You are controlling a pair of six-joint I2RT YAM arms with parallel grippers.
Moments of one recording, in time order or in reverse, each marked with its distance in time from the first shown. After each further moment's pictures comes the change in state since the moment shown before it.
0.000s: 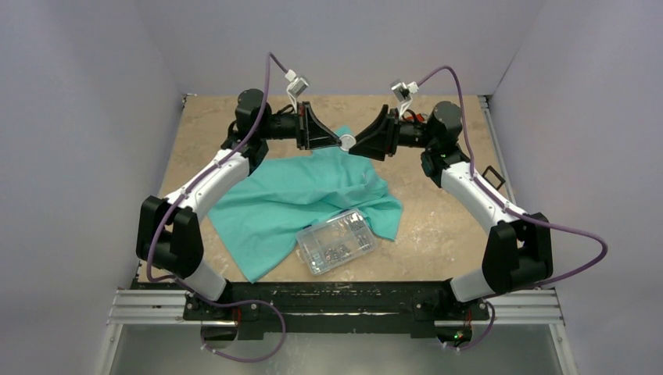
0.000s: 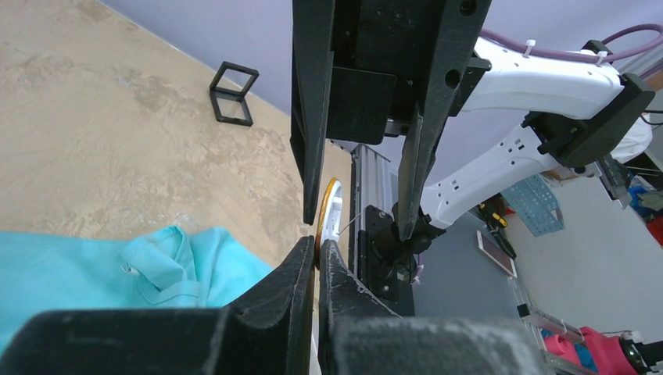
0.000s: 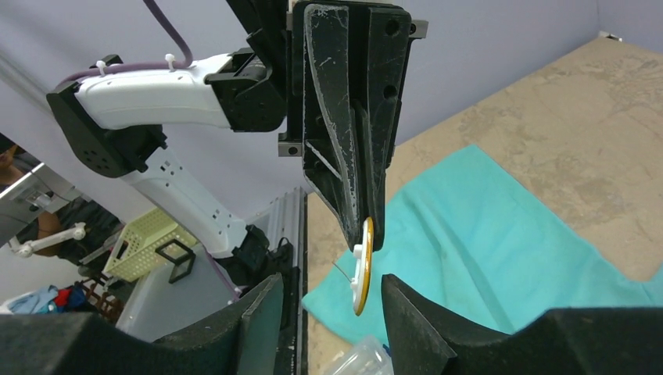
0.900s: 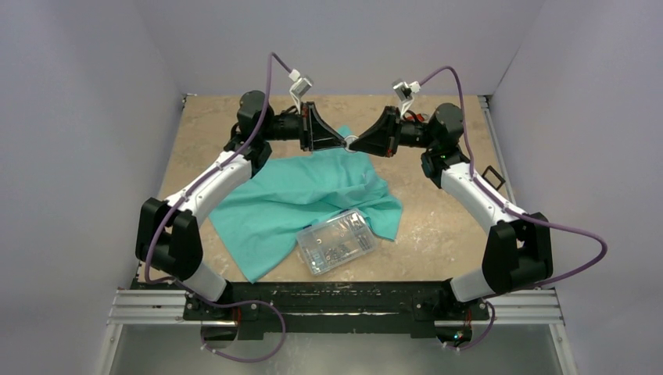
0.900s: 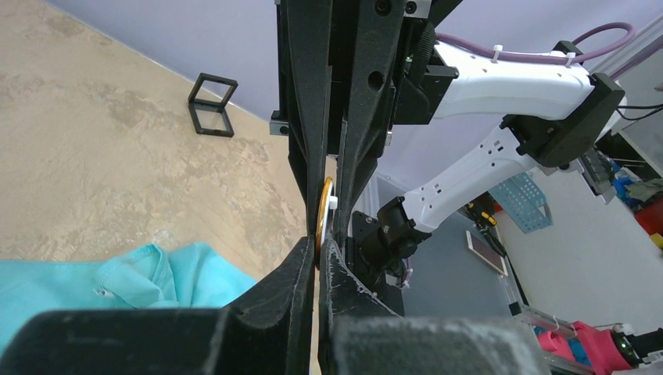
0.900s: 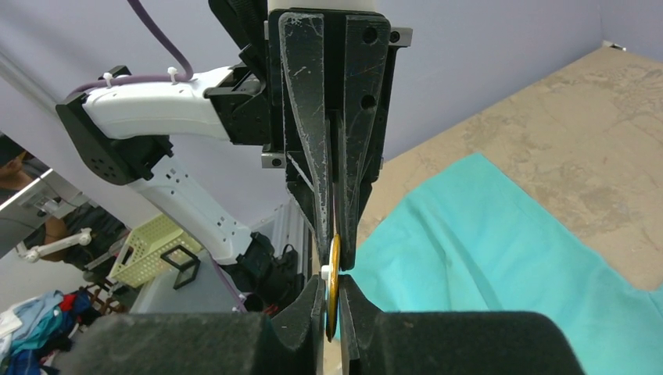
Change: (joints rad) left arm -0.039 -0.008 -0.002 0.076 -0.005 -0.064; right arm 0.000 0.000 -0.012 0.079 0.002 0.062
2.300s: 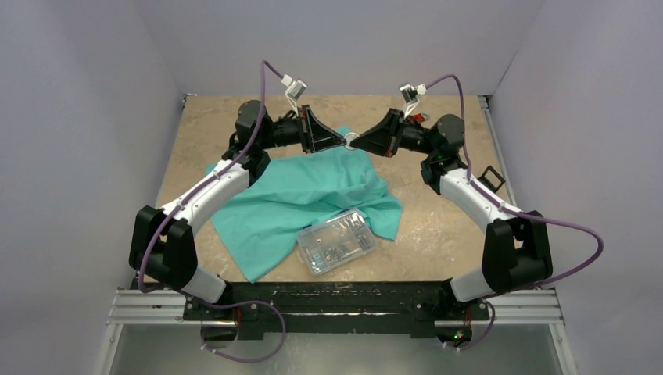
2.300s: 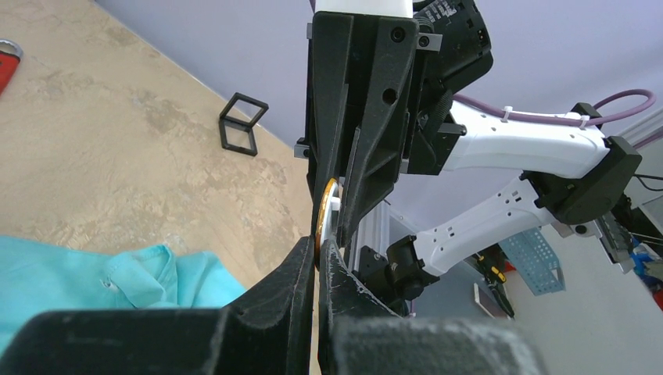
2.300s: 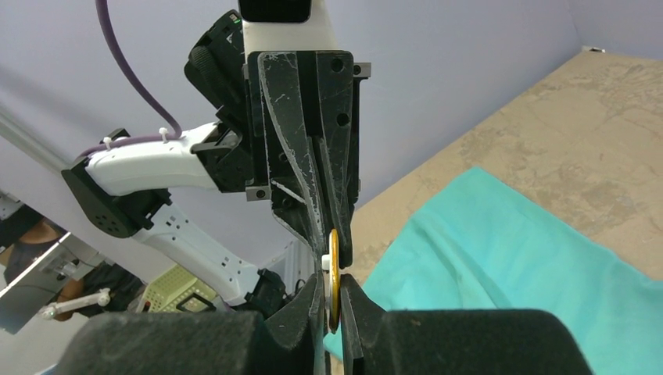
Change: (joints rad) left arm -0.012 -0.072 -0.097 0.026 -0.184 -0.065; right arm -0.015 0.002 -0.094 0.206 0.105 0.206
